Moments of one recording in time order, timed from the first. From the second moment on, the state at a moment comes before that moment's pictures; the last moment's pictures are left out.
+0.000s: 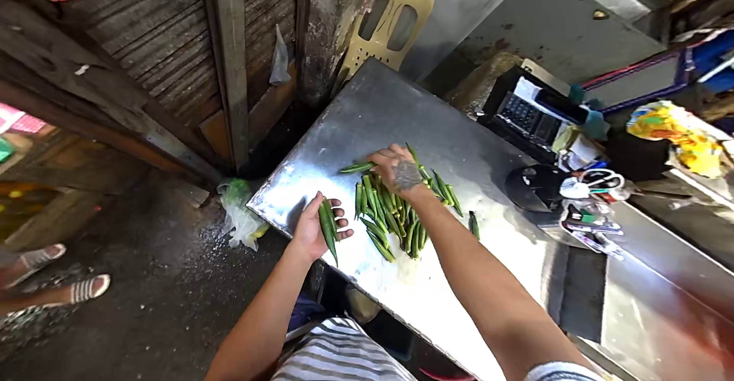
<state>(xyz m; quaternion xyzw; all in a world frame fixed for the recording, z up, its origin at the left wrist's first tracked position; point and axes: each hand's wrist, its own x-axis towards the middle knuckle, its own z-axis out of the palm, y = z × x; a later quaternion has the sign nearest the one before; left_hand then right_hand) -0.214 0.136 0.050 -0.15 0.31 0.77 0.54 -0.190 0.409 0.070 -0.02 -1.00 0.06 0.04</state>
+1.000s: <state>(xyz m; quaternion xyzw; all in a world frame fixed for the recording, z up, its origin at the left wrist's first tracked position) -0.129 0.150 0.042 0.06 0.37 0.75 0.55 -0.032 0.415 0.139 -0.19 -0.87 0.36 -0.26</state>
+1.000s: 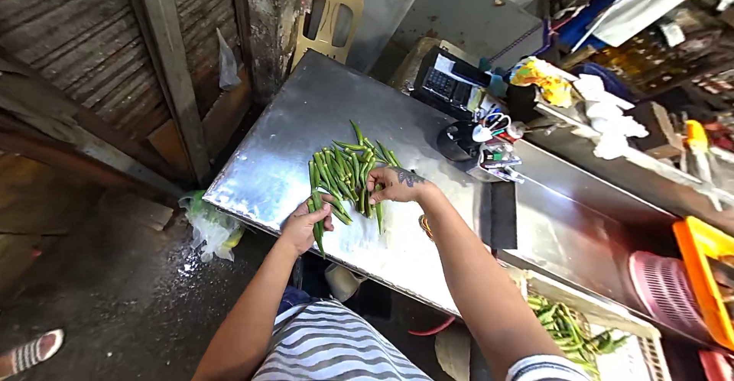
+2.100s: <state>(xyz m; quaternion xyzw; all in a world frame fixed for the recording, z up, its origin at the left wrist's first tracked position) -0.160 0.173 0.046 -0.01 0.37 0.69 0.63 0.022 0.371 0.150 -0.21 -0.85 0.48 -0.07</state>
